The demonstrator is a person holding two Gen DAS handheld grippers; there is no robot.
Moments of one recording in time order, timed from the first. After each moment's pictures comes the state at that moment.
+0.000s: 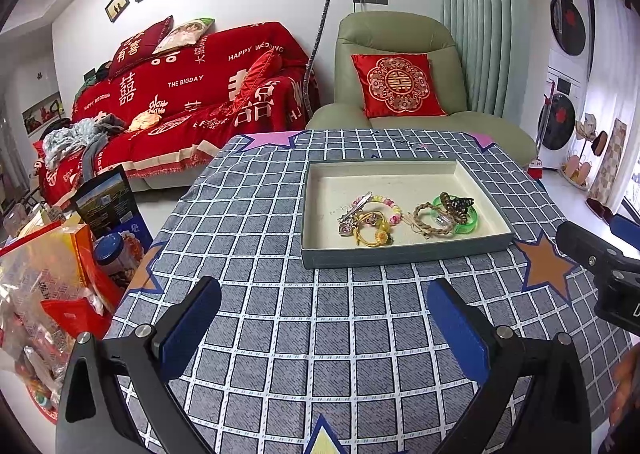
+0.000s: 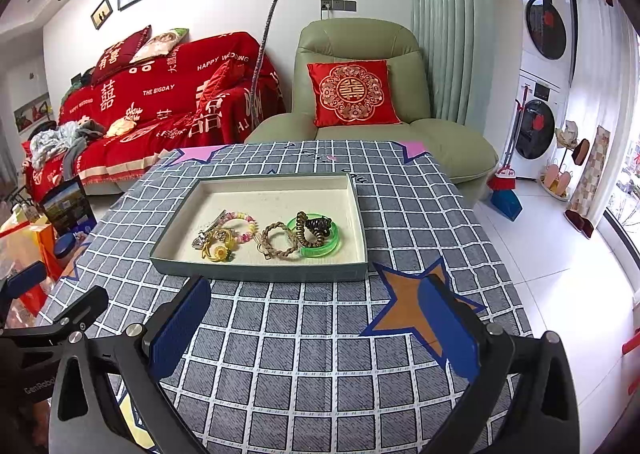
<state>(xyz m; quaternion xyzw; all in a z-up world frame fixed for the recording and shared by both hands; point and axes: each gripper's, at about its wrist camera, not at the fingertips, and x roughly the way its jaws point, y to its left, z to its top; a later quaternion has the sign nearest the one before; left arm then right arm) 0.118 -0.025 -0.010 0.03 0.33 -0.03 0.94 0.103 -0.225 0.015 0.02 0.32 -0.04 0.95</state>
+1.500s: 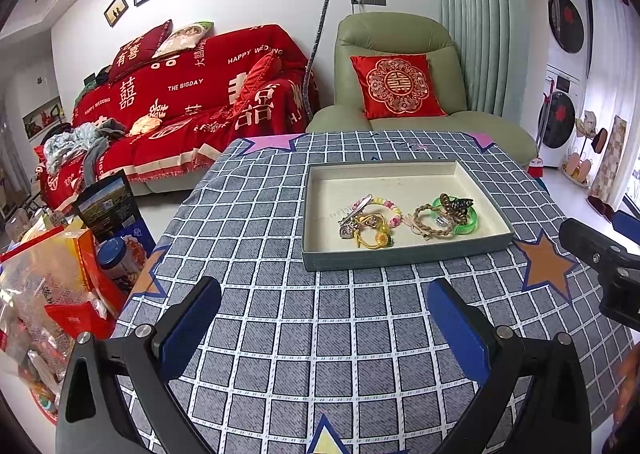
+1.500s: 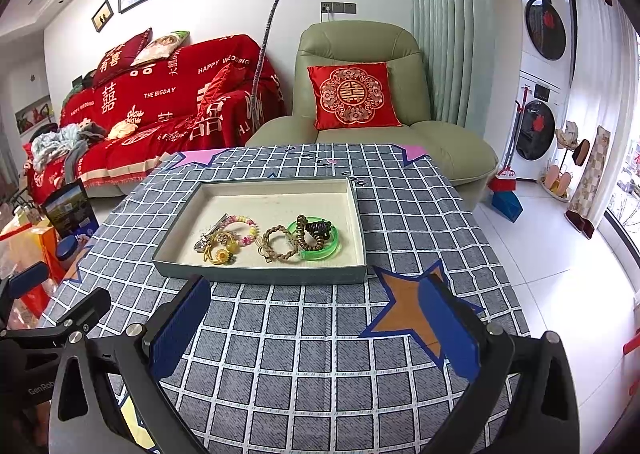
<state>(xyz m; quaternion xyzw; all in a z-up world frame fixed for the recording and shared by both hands) 0.117 -0.025 -0.007 0.03 0.33 -0.03 0.94 0.102 -0.222 0.020 0.01 0.32 -0.04 0.95</state>
